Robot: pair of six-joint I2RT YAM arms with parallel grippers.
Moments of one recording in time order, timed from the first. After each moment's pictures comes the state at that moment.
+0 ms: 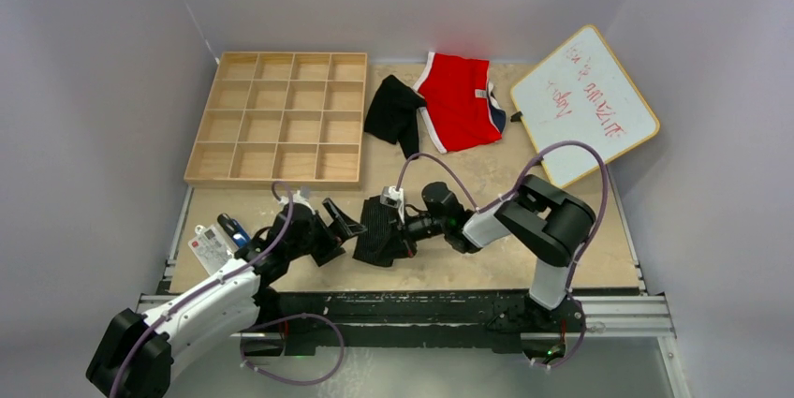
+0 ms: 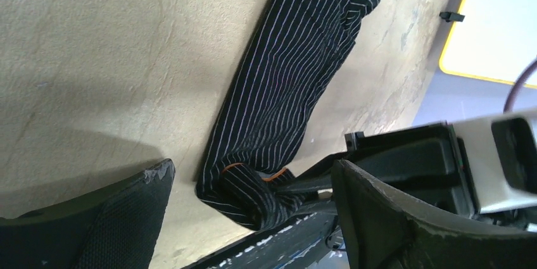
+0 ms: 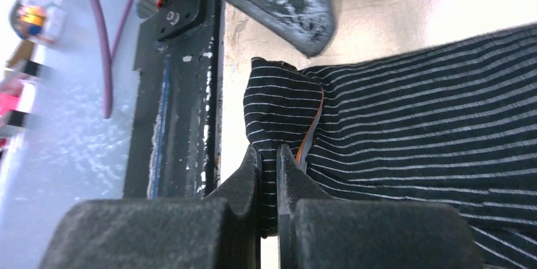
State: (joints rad) left arm -0.58 0.78 0.21 -0.11 0.12 -1.23; right arm 0.86 1.79 0.56 0.76 -0.83 0.23
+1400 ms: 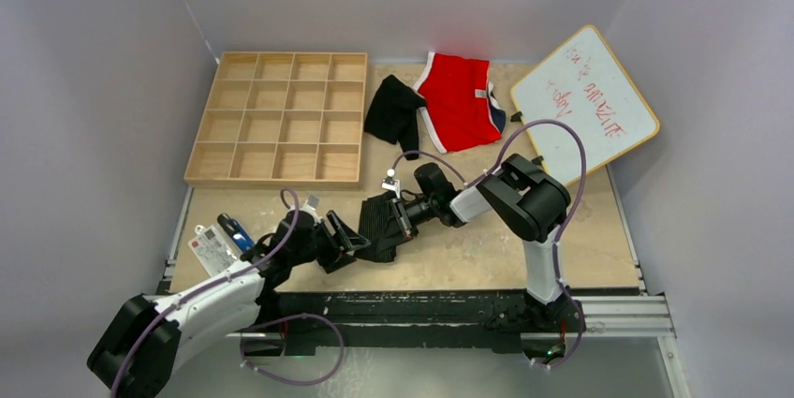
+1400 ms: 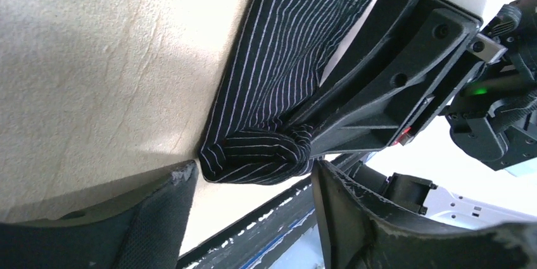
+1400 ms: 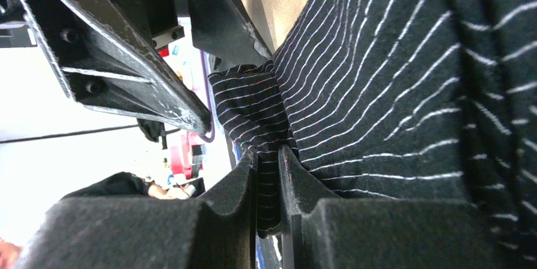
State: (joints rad) left arm -0.60 0.83 0.11 0.03 0.24 -1.25; right arm 0.71 2.02 0.79 0.50 -1.06 0.71
